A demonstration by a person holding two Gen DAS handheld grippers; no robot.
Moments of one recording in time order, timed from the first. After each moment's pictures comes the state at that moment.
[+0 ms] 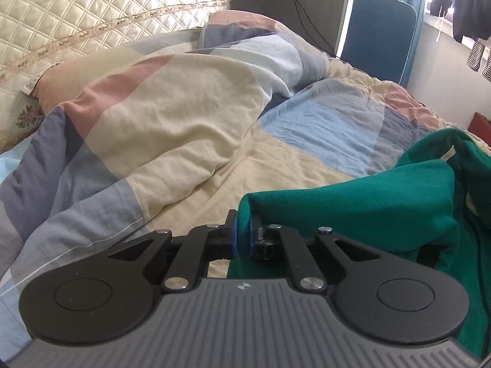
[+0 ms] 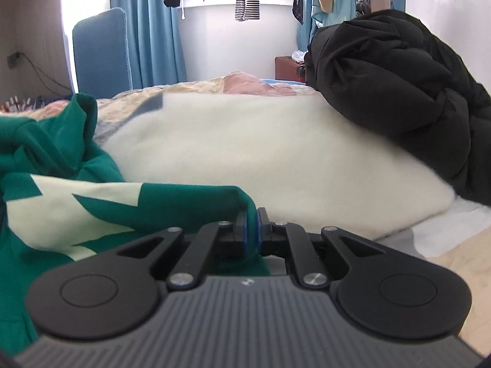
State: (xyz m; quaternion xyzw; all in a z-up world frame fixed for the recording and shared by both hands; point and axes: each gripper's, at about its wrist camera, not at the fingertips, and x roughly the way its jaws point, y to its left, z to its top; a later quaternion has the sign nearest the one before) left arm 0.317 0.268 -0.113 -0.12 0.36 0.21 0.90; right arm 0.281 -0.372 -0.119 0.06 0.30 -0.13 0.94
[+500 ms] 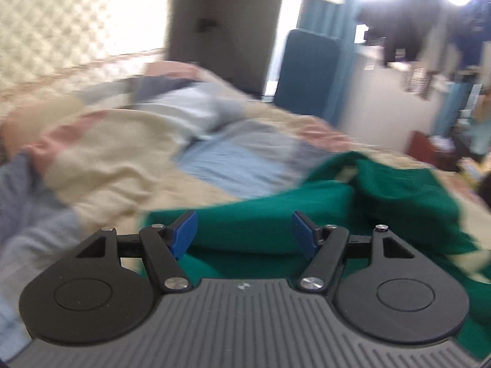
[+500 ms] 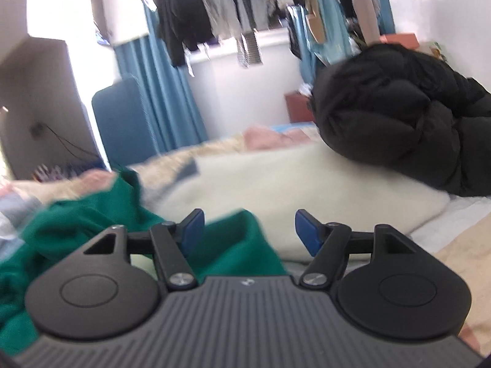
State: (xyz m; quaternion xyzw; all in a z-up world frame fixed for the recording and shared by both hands) left arm 0.272 0.170 -0.054 -0.12 0.28 0.08 0.95; right arm 0.225 -0.352 -0.056 0.14 0.19 -0.09 0.97
